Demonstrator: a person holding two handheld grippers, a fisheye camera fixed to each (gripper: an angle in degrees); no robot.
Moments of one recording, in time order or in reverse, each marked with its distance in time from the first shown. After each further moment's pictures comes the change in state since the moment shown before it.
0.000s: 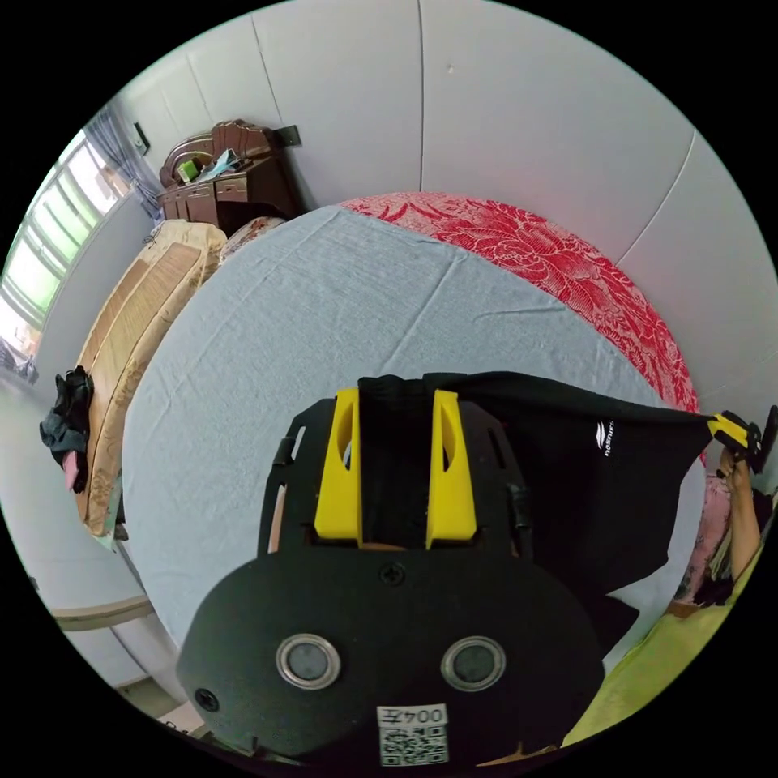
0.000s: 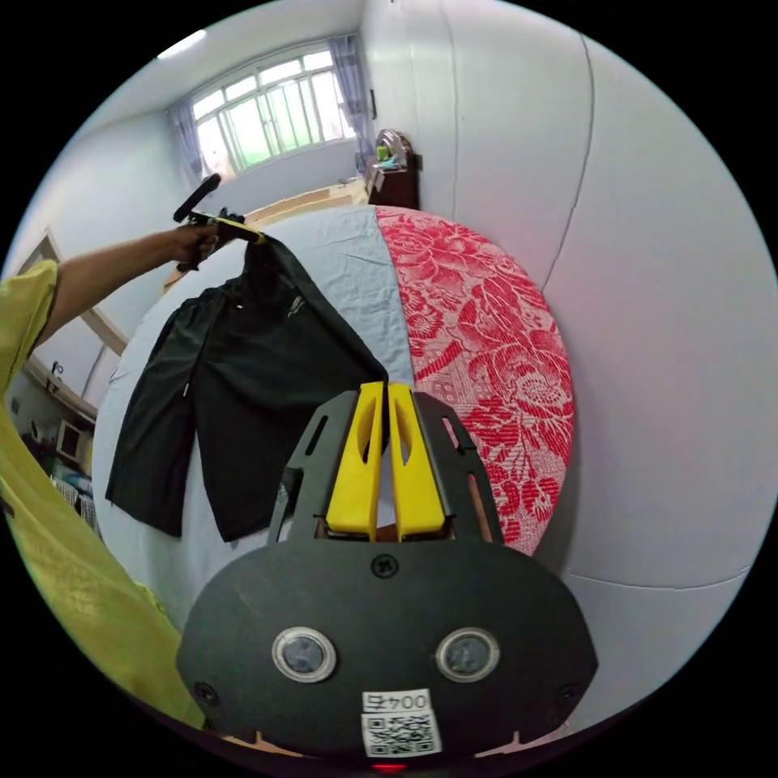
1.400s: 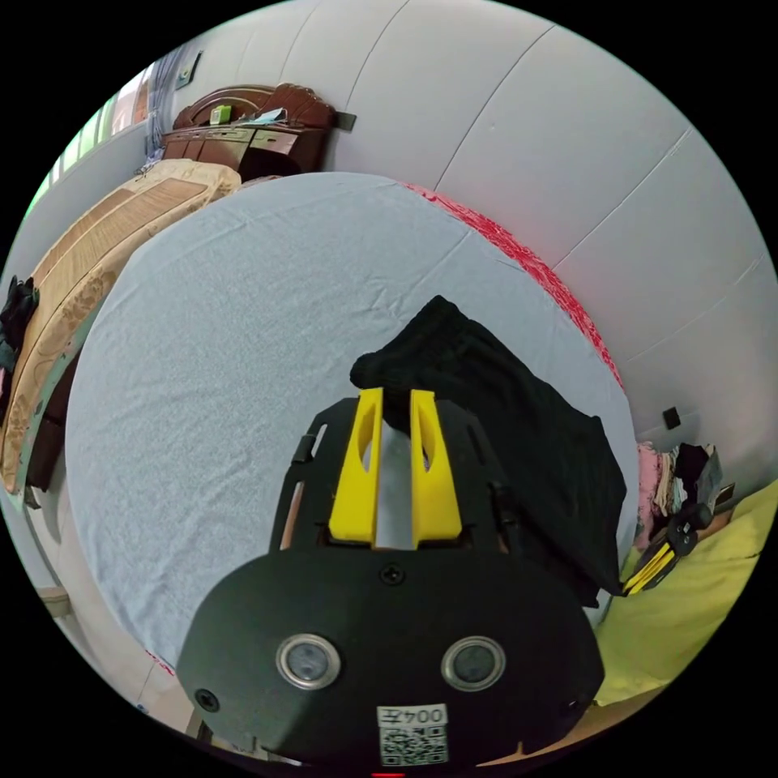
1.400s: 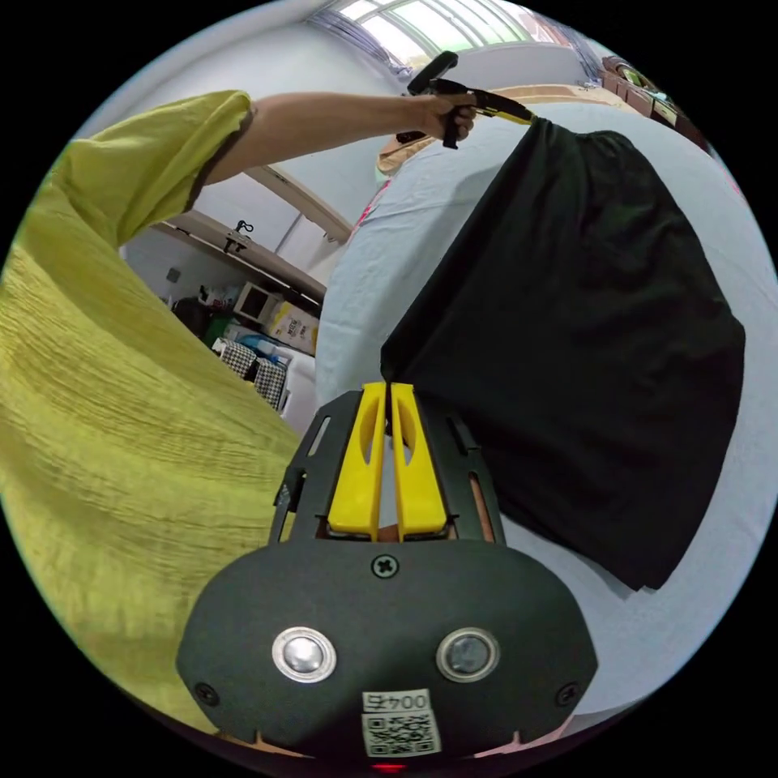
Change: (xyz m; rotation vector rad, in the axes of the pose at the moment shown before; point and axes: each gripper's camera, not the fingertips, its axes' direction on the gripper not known) left arm -0.260 0.357 -0.152 0.107 0.357 -0.100; right arm -0.549 0.215 0.230 -0.416 -0.693 -0.324
